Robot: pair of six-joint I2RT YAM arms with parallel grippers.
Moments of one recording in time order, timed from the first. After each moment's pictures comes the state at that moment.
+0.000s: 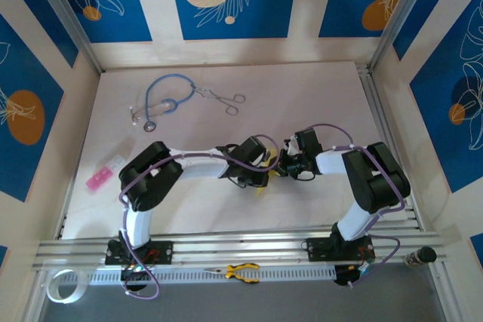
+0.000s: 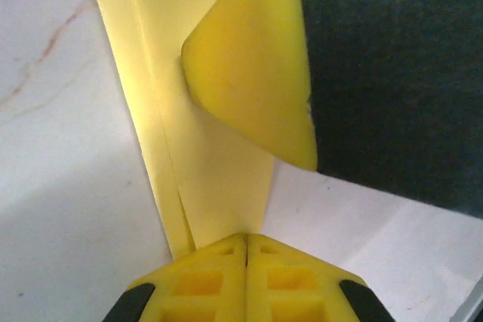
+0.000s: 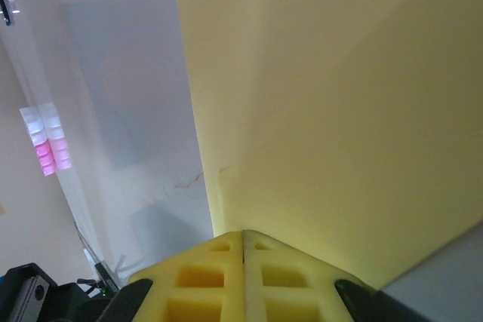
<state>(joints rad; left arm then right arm) -0.94 1.95 1.15 -0.24 0.30 -0.66 0.31 1.66 0.60 0.04 -0.66 0.79</state>
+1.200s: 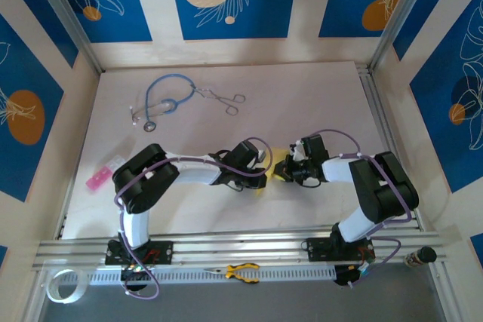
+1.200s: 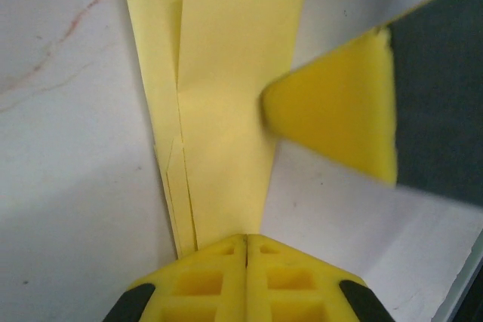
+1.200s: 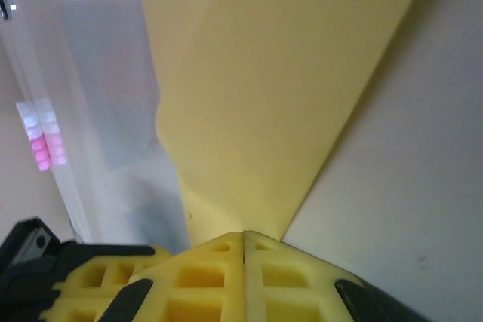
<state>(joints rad) -0.93 1.90 1.00 -0.03 0.33 -0.73 0.26 1.57 0.51 0.05 -0.66 0.77</state>
